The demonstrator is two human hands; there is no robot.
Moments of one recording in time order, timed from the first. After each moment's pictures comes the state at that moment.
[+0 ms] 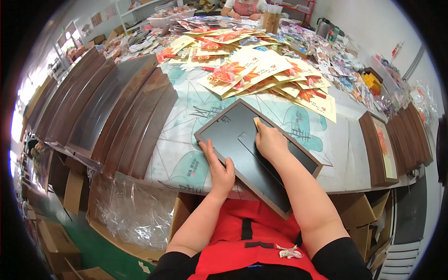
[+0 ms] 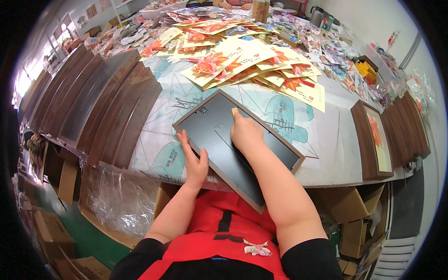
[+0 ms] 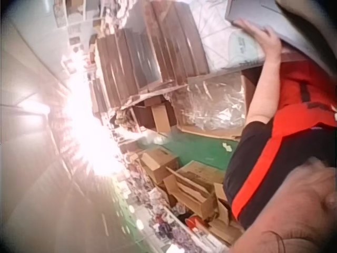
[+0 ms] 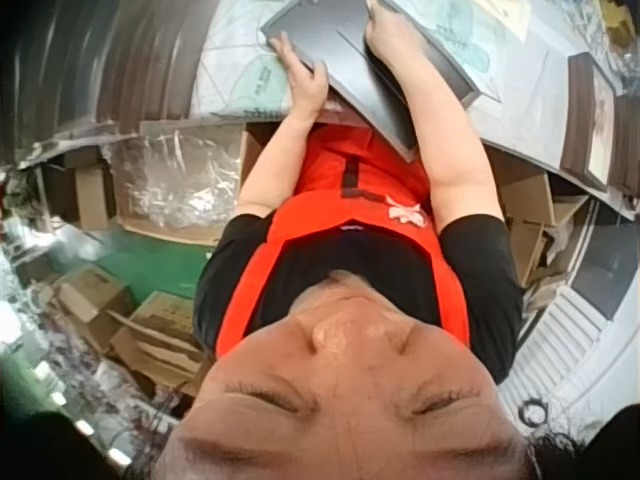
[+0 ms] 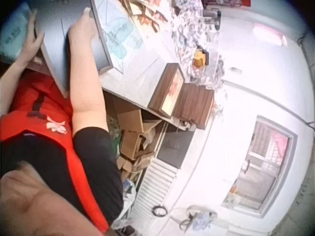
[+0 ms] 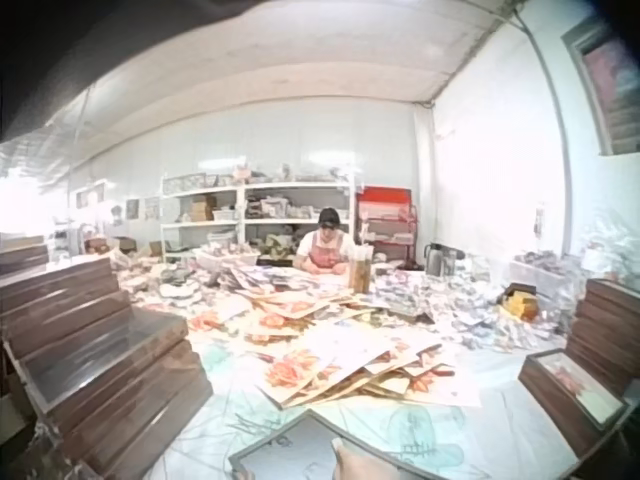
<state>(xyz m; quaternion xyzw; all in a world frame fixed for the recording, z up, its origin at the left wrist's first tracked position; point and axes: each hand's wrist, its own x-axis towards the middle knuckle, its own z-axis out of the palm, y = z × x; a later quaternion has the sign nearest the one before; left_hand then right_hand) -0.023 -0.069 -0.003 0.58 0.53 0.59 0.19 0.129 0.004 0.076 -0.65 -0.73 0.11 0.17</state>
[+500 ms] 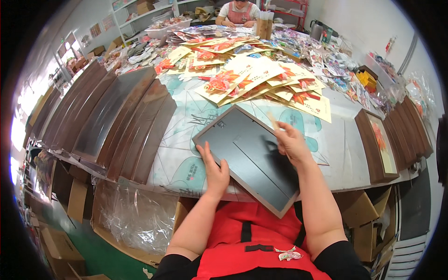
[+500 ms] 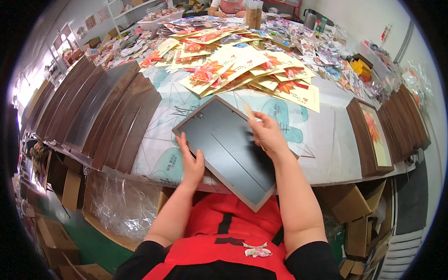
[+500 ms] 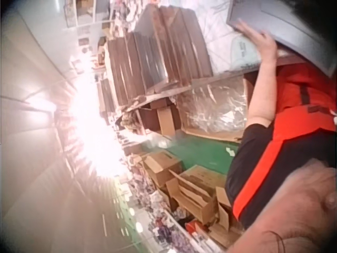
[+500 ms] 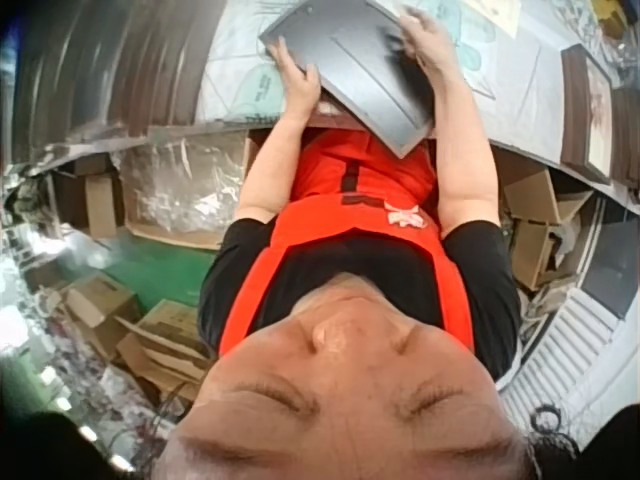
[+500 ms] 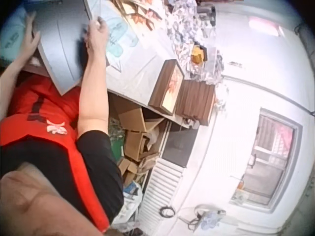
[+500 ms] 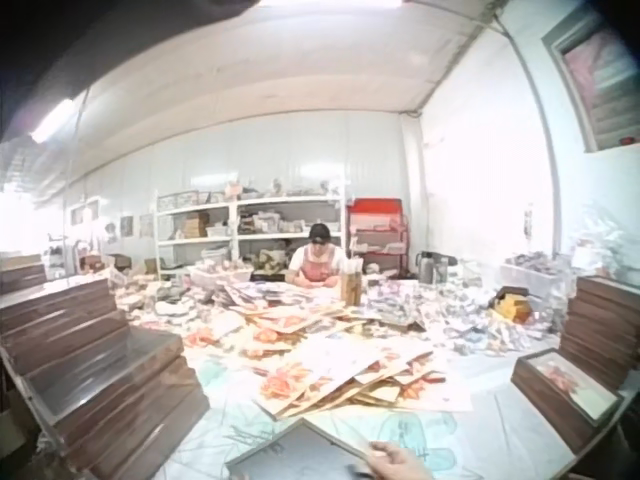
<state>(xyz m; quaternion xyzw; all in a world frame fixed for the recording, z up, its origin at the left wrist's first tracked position) -0.031 -0.059 -0.003 0.60 0.55 0.56 0.18 0.197 -0.015 0.101 -0.51 -0.46 0.55 0.47</state>
